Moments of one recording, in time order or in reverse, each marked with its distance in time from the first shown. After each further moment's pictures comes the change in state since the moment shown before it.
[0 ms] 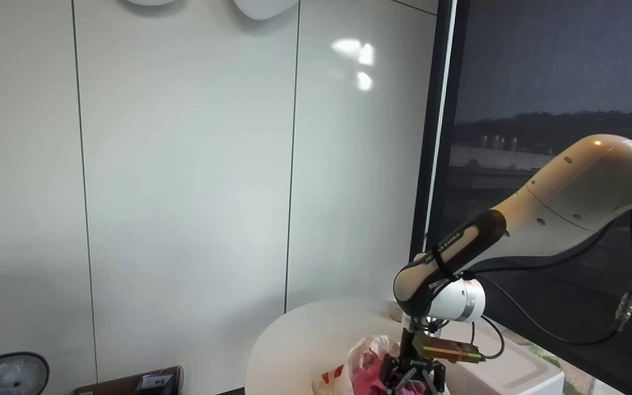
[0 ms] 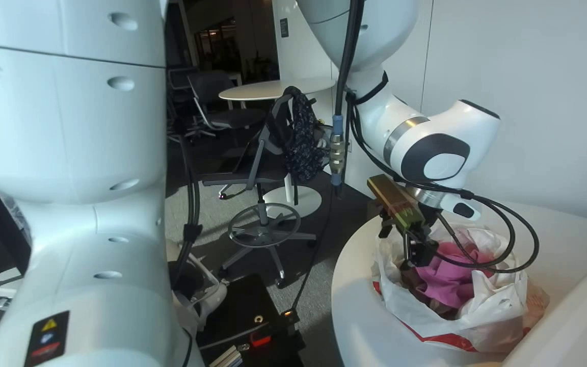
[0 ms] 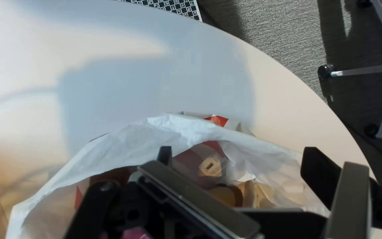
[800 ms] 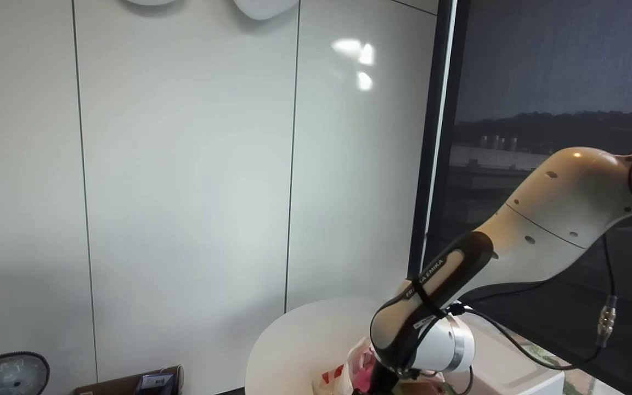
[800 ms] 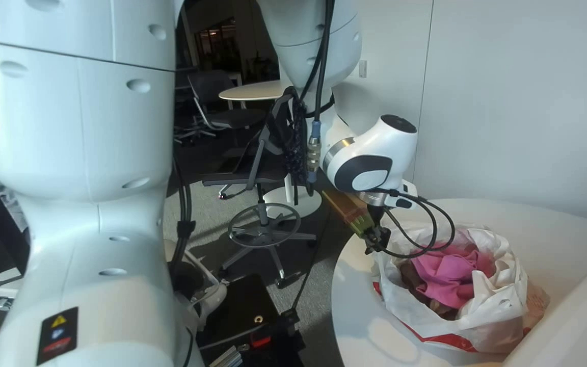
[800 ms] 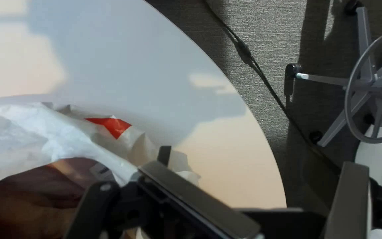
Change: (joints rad) arm 0.050 0.038 0.200 -0.126 0.156 0.379 -0.197
